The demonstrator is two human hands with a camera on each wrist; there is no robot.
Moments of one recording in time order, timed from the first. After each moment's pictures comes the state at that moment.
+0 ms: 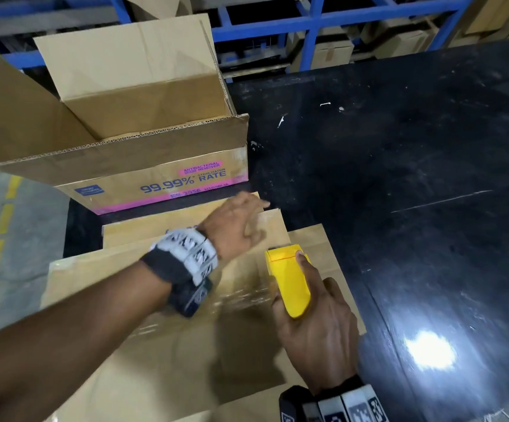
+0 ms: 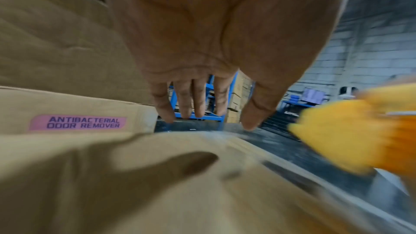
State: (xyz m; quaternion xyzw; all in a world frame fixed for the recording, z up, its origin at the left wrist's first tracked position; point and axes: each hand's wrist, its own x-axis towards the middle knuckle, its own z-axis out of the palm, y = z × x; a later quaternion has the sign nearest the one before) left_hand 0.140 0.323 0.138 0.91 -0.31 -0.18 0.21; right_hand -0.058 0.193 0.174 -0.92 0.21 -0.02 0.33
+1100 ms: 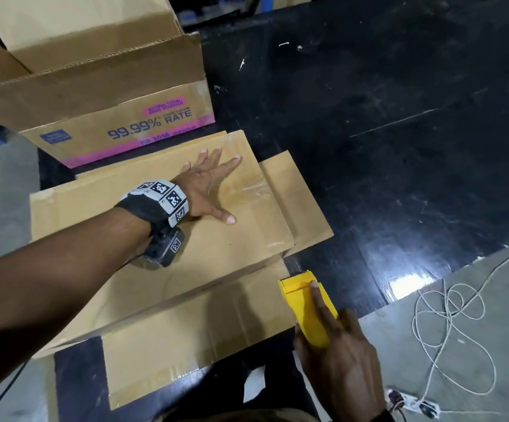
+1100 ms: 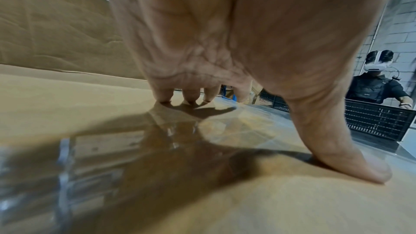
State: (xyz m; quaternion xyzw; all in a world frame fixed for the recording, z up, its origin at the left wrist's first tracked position) left_hand 0.062 0.343 0.121 0.90 -0.32 -0.29 0.06; right_hand -0.284 0.192 0.148 -0.92 0.29 0.12 0.24
